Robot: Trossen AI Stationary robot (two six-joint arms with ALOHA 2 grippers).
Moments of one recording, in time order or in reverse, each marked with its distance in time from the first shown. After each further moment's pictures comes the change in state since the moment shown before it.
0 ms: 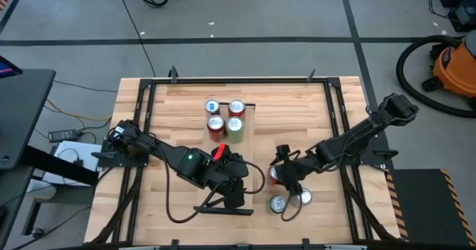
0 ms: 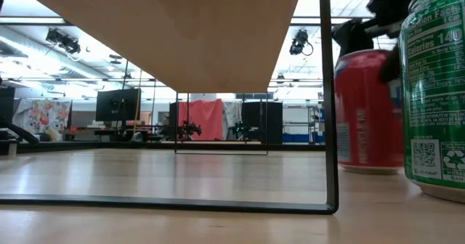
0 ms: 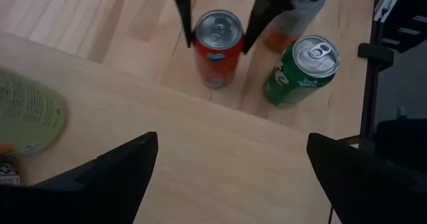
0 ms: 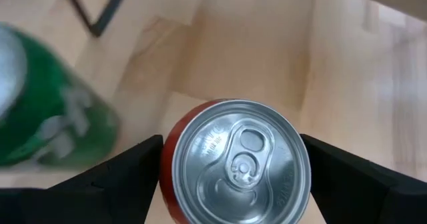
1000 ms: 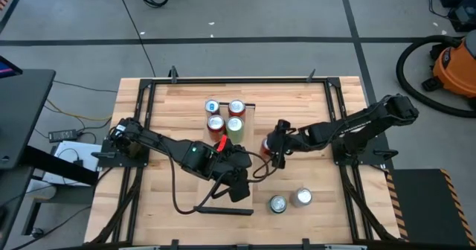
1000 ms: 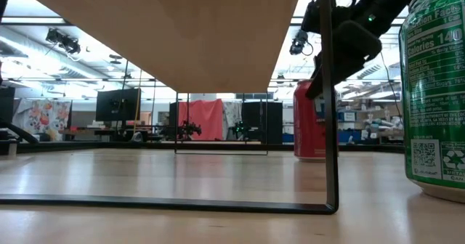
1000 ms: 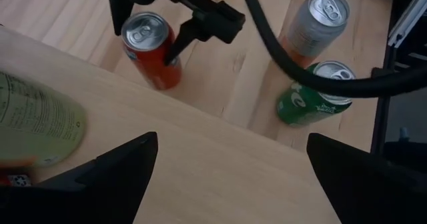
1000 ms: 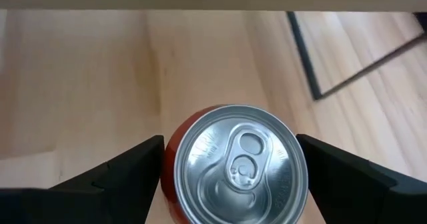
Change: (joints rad) left arm 0.052 0.001 0.000 0.024 0.002 -0.016; right arm -0.278 -0.006 -0.003 0.025 0.085 0.112
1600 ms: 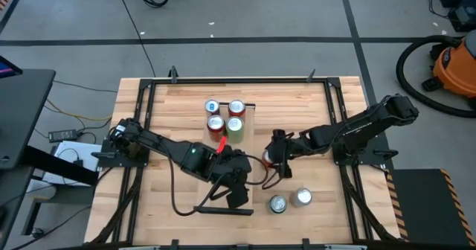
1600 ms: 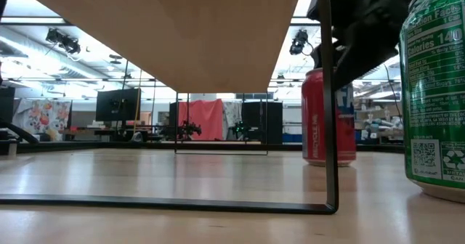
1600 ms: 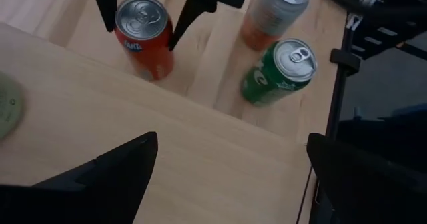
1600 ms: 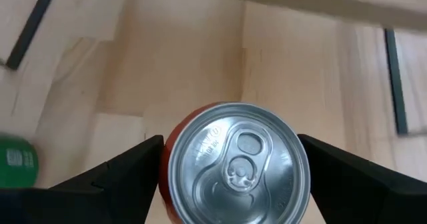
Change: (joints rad) left arm -0.009 0.000 -0.001 0.014 0.138 -0.041; right arm 0.048 -0.001 0.001 0.015 -0.179 -0.132
